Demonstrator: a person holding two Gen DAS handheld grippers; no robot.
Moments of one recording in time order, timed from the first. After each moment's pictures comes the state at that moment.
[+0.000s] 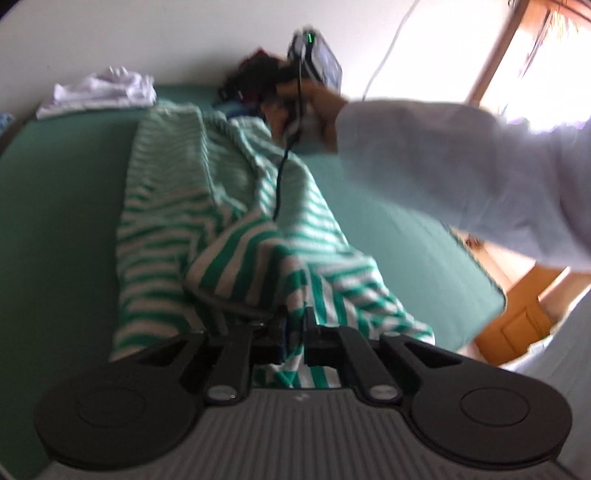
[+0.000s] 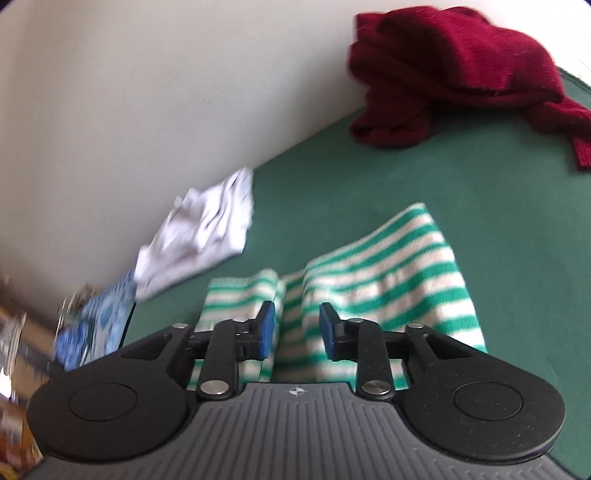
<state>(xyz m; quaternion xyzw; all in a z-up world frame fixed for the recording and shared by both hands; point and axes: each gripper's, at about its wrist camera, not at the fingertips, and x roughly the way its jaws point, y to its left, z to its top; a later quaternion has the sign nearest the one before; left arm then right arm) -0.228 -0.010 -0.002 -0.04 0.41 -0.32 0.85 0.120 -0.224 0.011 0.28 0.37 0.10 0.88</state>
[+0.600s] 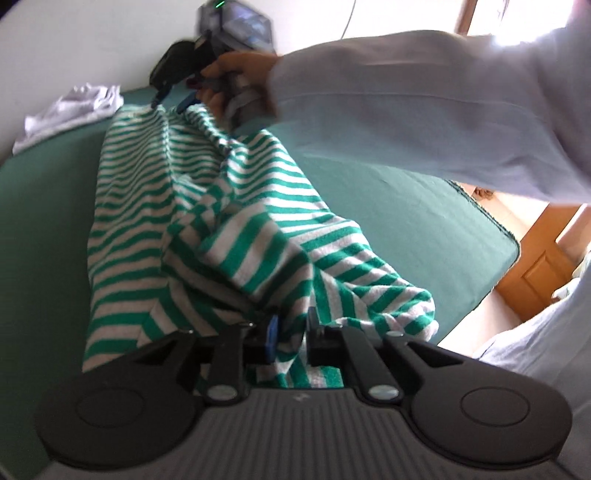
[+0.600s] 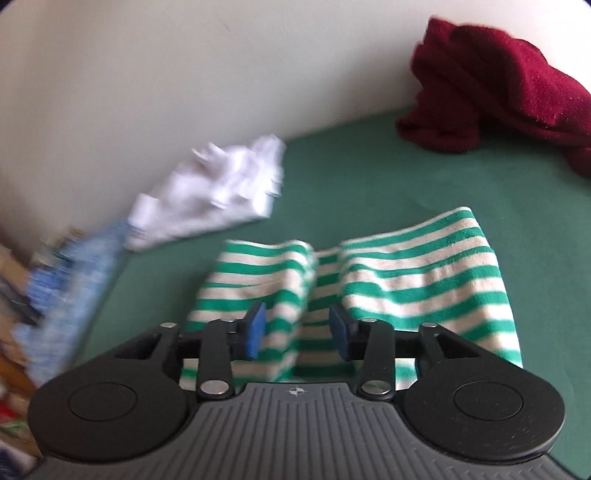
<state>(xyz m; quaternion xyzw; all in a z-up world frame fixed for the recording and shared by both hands) -0.235 -0.044 0.001 0.06 0.40 -0.32 0.85 0.106 -0.198 0.022 0.20 0.39 0.16 0.89</state>
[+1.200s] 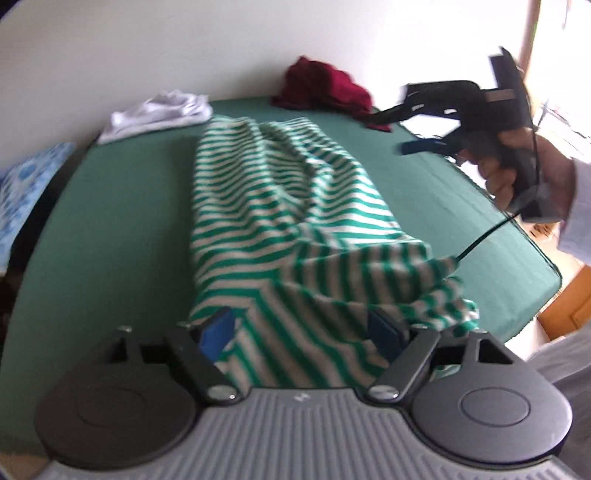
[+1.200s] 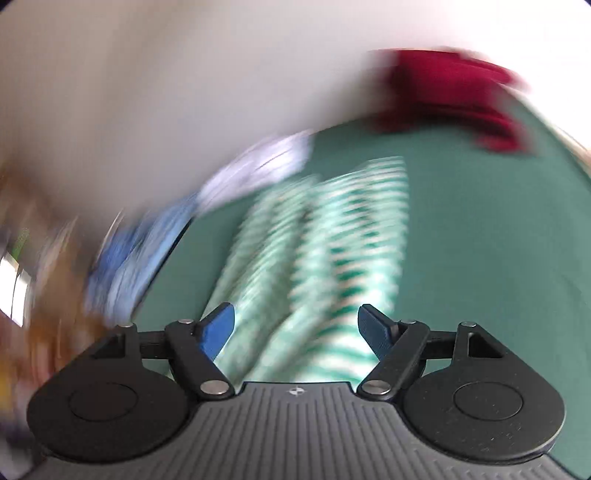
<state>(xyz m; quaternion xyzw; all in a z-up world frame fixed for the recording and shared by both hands) -0.256 0.005 0.031 0.04 0.38 -0.19 0.90 -0.078 -0.320 0.049 0.26 0.35 0.14 0.89</state>
